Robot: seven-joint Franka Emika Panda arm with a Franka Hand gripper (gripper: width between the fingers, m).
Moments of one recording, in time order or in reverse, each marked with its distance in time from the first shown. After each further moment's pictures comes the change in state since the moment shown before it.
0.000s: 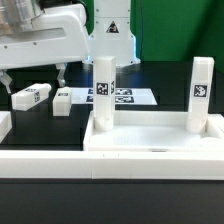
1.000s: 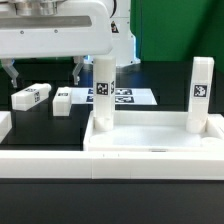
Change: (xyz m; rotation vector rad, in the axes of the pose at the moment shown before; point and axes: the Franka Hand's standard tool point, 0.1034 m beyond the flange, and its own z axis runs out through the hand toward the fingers) arm 0.056 -0.035 -0.040 -0.169 0.268 -0.172
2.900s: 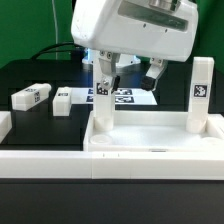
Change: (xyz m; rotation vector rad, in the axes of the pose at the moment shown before) arm 0.079 -0.118 -0.015 -0.268 0.037 -0.518
